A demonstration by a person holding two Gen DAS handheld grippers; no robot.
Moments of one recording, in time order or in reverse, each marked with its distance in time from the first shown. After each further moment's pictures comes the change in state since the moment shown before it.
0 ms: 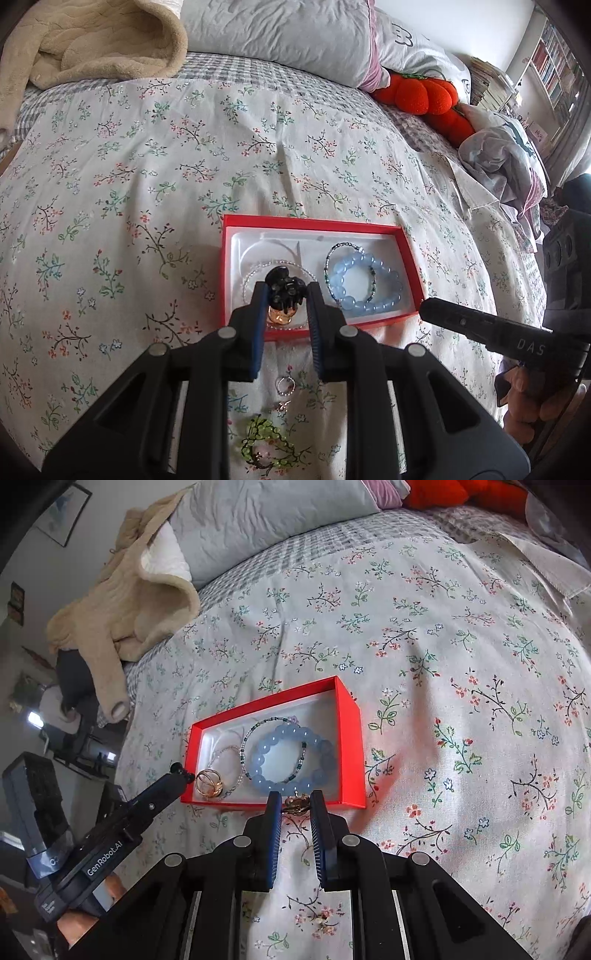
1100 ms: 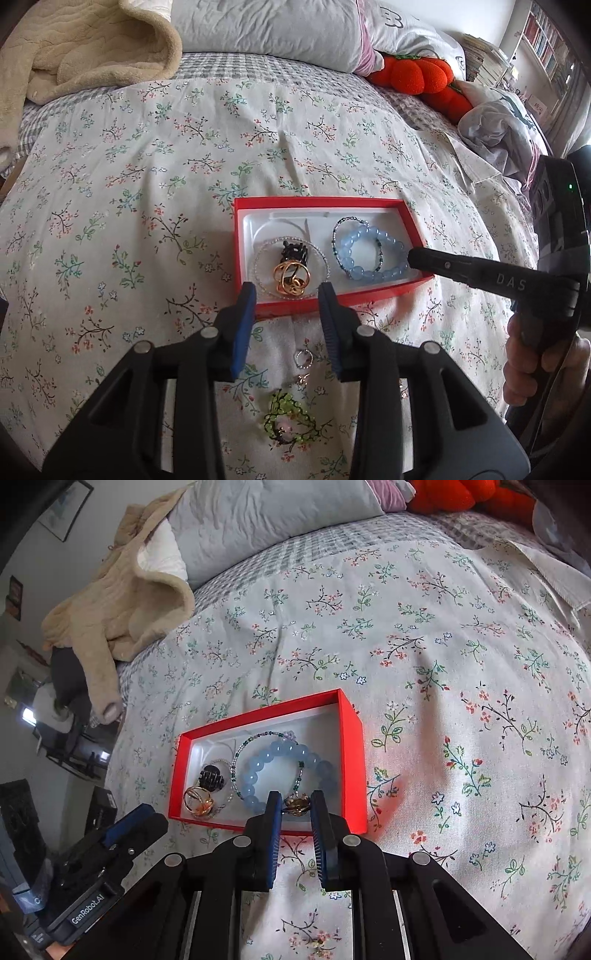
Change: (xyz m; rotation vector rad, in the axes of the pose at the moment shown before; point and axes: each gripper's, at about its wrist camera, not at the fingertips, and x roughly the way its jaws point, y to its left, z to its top) left arm -0.016 0.002 -0.011 0.081 0.045 0.047; right arm 0.013 -0.001 0.011 -0.006 -0.028 -0.022
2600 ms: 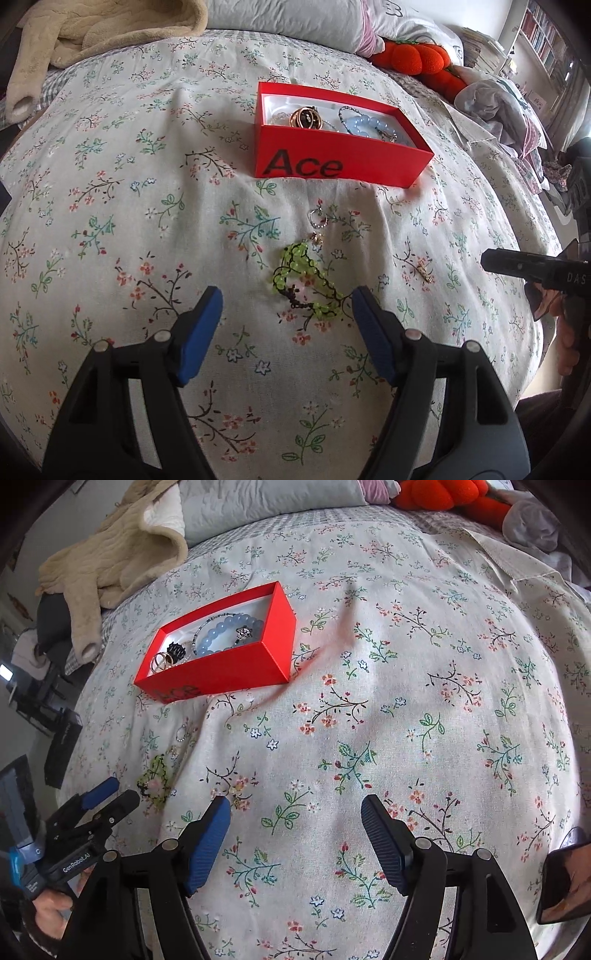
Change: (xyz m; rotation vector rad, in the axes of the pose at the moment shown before) left arm -0.009 0.006 -0.125 -0.037 -0.015 -0.002; right arm -0.048 -0.032 -0.118 -0.137 0.085 -0.181
